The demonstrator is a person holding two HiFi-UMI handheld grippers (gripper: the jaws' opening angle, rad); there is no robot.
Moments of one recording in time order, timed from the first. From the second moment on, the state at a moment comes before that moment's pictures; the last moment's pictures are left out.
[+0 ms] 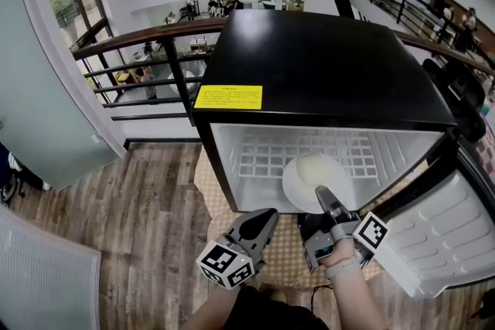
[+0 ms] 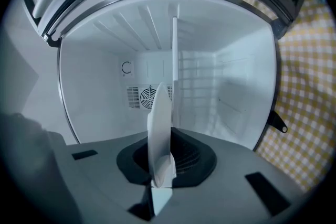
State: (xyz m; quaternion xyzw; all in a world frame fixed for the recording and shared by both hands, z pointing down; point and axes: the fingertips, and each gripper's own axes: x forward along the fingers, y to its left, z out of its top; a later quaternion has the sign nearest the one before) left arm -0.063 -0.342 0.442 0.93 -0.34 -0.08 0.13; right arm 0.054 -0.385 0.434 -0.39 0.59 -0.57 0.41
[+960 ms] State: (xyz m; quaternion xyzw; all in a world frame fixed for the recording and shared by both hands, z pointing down) left arm -0.050 -0.307 0.427 0.93 -0.34 -0.08 0.12; right arm 0.071 -0.335 0.422 -0.38 0.61 -0.56 0.41
